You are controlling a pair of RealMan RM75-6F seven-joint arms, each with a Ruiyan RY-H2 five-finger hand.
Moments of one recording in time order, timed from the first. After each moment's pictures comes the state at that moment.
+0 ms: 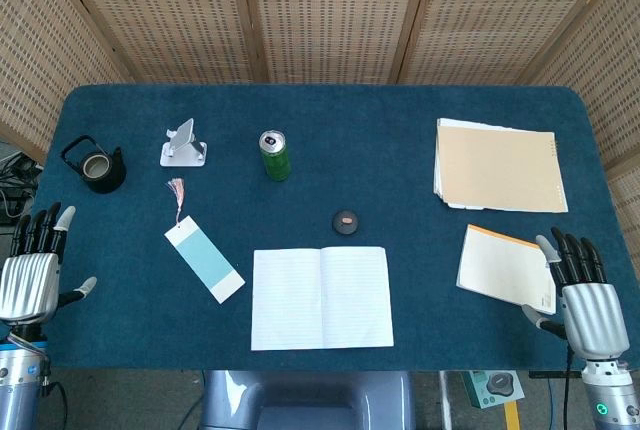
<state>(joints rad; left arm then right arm) -0.14 -1.27 -0.11 -1.70 1.39 1.52 0.35 0.07 -1.22 0.06 -1.51 -1.63 1.62 -0.02</state>
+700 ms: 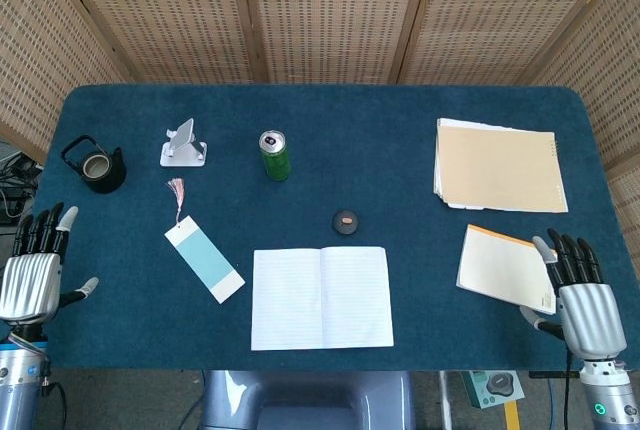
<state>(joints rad) -0.14 -1.26 -0.11 -1.70 1.40 1.51 0.34 0.07 -1.22 0.06 -1.50 -1.63 1.61 -0.02</state>
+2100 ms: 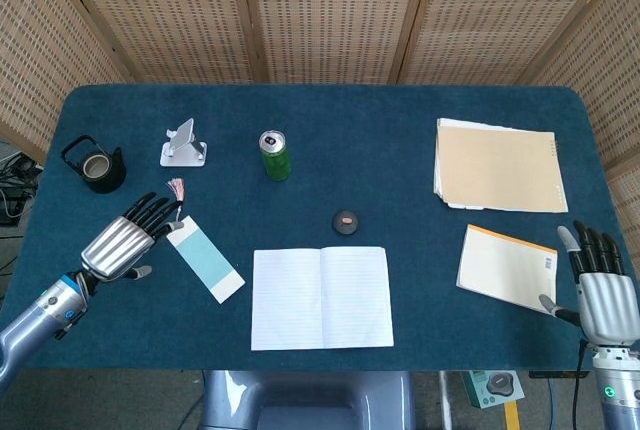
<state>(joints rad) -0.54 -1.23 0.01 -1.27 1.80 1.12 -0.04 0.09 -1.25 0.11 -1.40 -1.50 1.54 0.02</state>
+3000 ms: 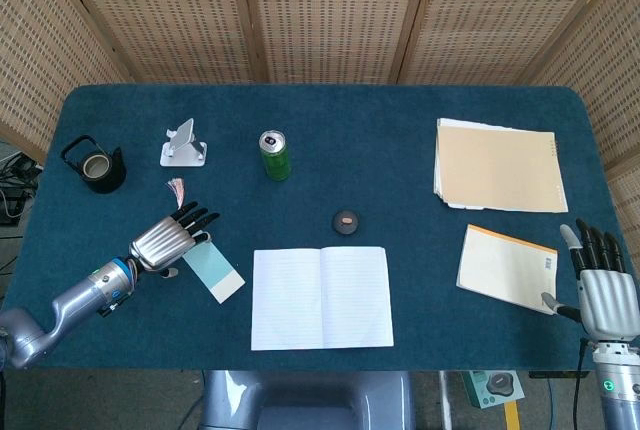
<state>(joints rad) -0.72 -1.36 0.07 -1.16 1.77 0.89 -0.06 0.10 -1.27 0.12 -1.36 -1.47 1.51 0.02</state>
